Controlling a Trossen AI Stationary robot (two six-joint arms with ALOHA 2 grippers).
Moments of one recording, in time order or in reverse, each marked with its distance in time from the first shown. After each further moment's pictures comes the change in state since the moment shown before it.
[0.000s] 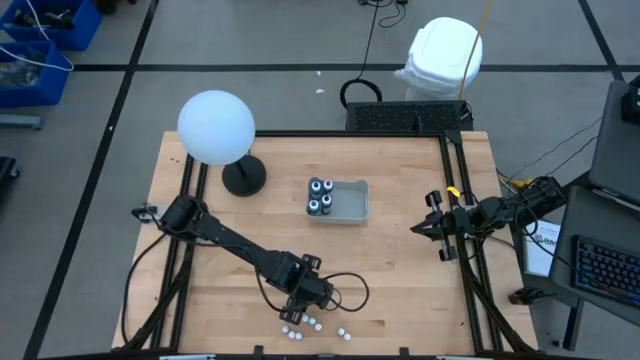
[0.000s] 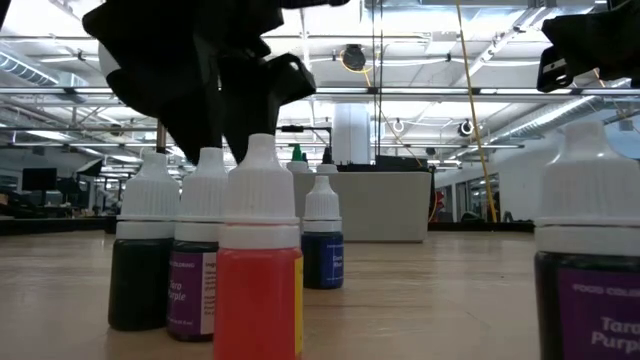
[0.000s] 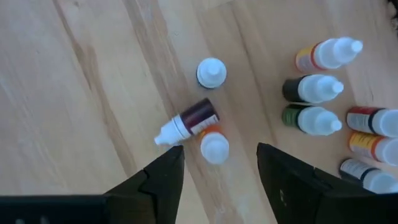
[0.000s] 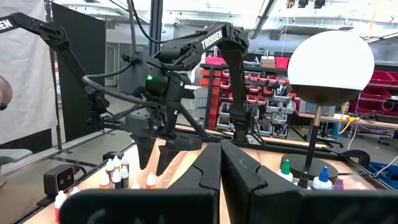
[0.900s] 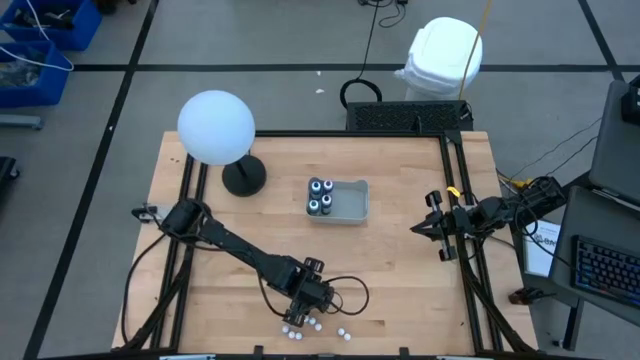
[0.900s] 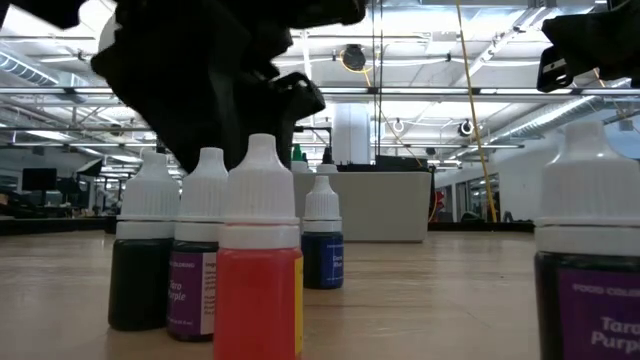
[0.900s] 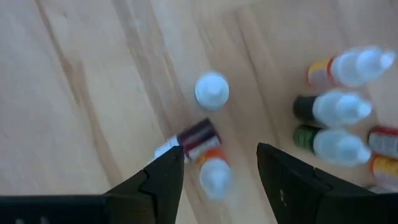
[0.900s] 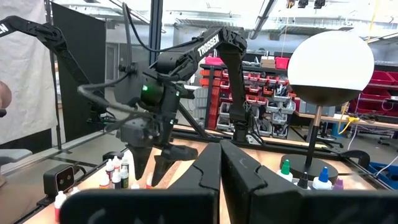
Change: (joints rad) left arm -0.015 0.032 -0.033 0.080 -0.025 0.000; right arm 0.000 0.000 0.000 0.000 0.000 -0.001
